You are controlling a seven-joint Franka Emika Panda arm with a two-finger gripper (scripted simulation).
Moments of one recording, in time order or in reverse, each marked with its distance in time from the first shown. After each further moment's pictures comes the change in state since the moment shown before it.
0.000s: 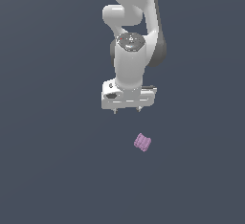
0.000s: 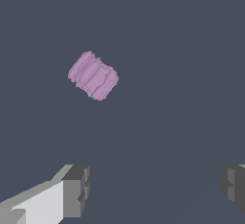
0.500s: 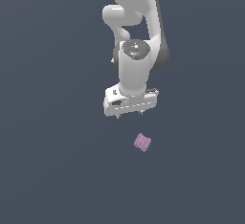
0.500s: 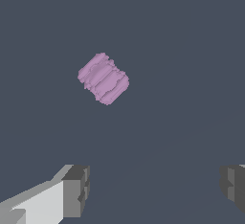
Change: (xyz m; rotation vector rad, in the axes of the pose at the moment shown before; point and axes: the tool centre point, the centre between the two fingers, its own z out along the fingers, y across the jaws) arm 0.015 -0.009 0.010 -0.003 -0.007 -0.129
